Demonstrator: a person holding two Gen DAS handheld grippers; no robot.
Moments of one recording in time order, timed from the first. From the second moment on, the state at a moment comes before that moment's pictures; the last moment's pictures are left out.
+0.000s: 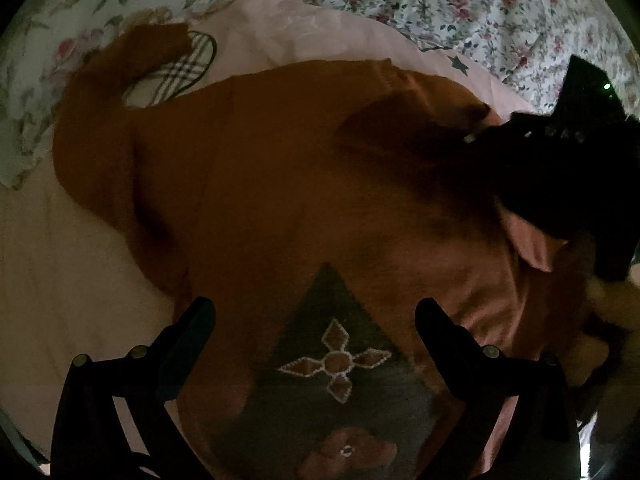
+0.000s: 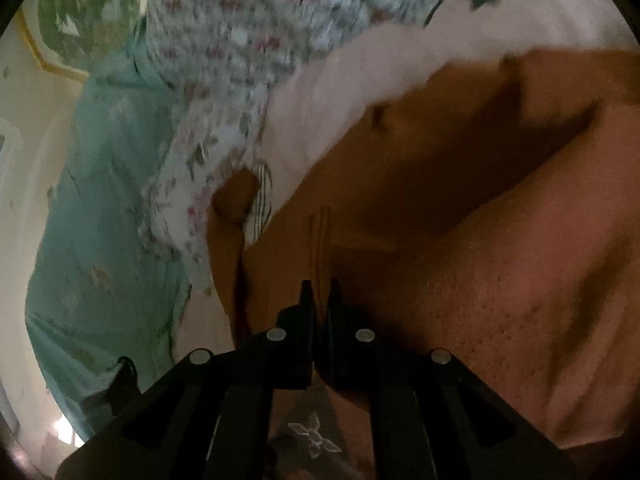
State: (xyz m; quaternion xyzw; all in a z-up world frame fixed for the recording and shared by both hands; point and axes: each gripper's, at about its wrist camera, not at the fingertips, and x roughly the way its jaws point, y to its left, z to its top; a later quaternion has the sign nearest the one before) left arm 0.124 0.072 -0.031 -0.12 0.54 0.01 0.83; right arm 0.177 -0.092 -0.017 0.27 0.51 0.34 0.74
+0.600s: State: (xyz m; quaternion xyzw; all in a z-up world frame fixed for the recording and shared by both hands) left arm 0.228 0.053 -0.064 -0.19 0.54 -0.06 0.82; right arm 0.132 -0.204 0.005 0.29 0.49 0.25 0.78
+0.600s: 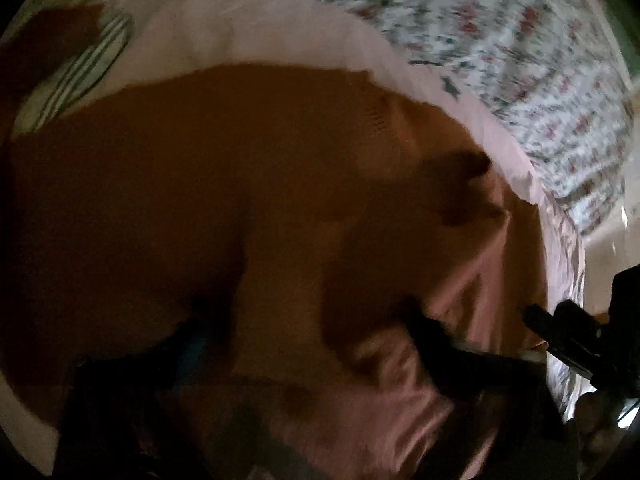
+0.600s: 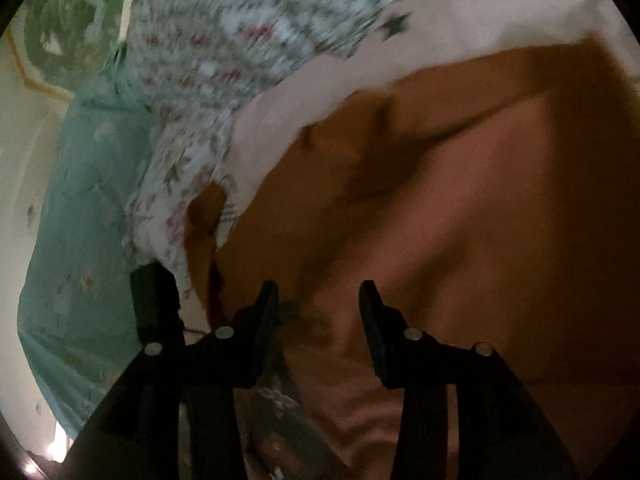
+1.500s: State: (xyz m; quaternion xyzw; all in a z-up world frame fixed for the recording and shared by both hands) left arm 0.184 0.113 -0.051 -0.16 0.51 0.07 0.84; right arm 0.196 -0.324 -0.047 0.22 0.53 0.10 0.81
